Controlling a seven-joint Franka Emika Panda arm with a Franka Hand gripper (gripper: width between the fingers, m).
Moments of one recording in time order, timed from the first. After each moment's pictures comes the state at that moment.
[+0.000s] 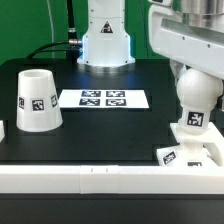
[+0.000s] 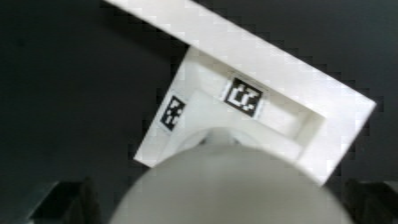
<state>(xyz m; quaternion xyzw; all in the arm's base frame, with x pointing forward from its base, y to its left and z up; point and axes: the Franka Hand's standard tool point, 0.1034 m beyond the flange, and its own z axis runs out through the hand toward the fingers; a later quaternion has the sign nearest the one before) 0.626 0.095 0.108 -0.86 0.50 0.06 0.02</state>
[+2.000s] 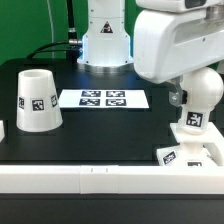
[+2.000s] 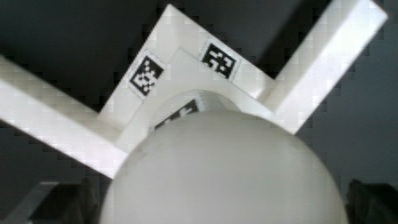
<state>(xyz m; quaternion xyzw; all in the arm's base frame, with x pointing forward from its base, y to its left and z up) 0.631 0.092 0.116 -0.95 -0.32 0.02 0.04</state>
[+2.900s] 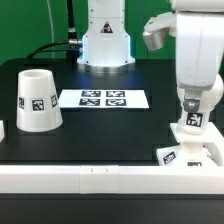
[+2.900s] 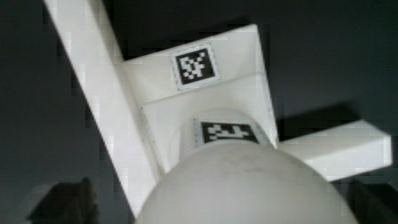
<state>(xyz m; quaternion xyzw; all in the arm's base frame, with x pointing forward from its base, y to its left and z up) 0.634 0.081 0.114 -0.78 -0.63 0.02 0.02</state>
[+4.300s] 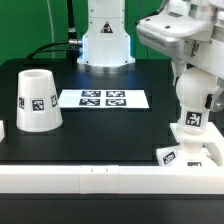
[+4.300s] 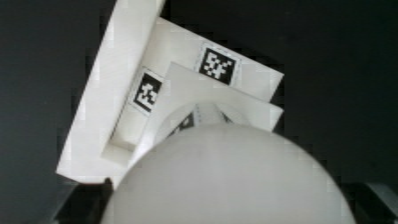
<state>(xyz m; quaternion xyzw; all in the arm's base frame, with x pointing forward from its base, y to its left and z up) 0.632 0.088 0.111 -0.56 -0.83 0.05 -0.01</state>
